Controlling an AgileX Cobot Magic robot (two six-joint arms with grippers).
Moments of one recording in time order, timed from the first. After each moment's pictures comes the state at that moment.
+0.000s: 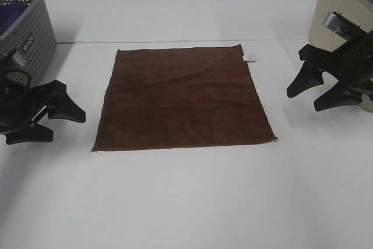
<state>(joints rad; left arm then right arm) 0.02 1.87 -0.83 -1.21 0.52 0.84 -0.10 1.91 -1.14 0.67 0.80 -0.47</state>
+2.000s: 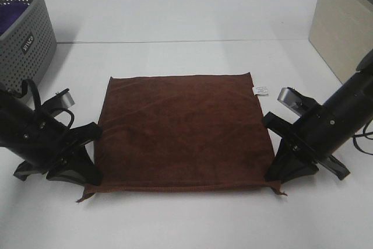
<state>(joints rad) -0.16 1.92 -0.81 -1.00 0.71 0.61 0.05 2.01 -0.88 0.76 0.88 -0.48</state>
